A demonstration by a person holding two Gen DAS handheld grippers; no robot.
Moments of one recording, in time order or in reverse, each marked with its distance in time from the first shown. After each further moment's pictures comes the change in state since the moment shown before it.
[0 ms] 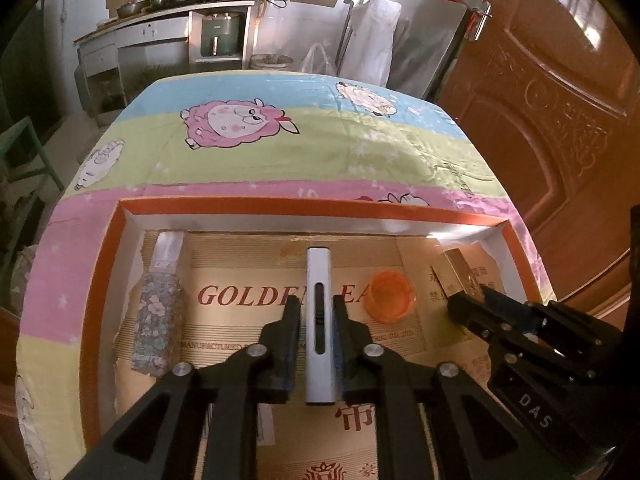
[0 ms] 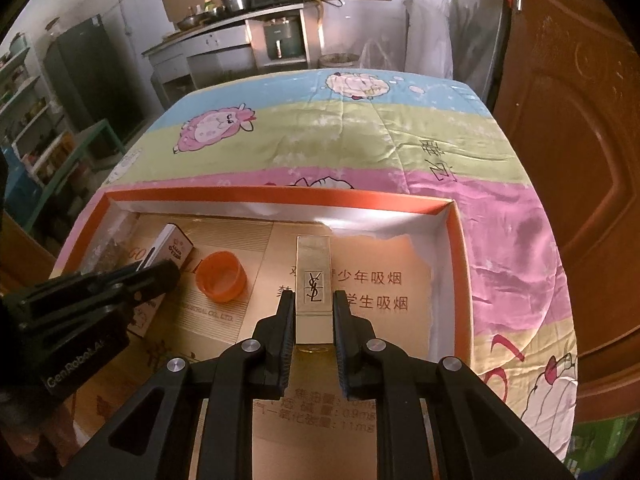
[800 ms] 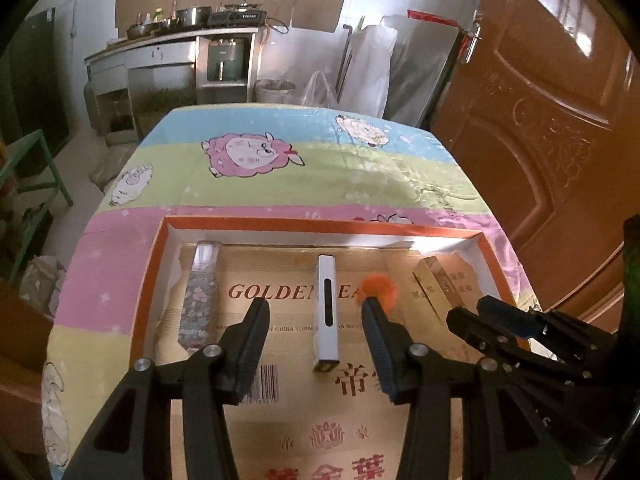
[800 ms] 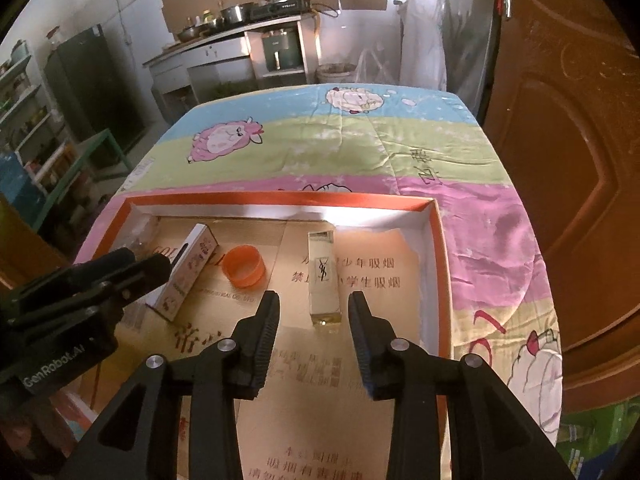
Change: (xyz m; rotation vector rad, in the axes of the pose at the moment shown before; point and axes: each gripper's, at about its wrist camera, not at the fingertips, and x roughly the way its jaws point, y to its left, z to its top) left arm -0.051 -0.001 -0.011 0.010 -0.096 0.011; right arm -0.039 0.006 -0.015 0.015 -0.041 -0.006
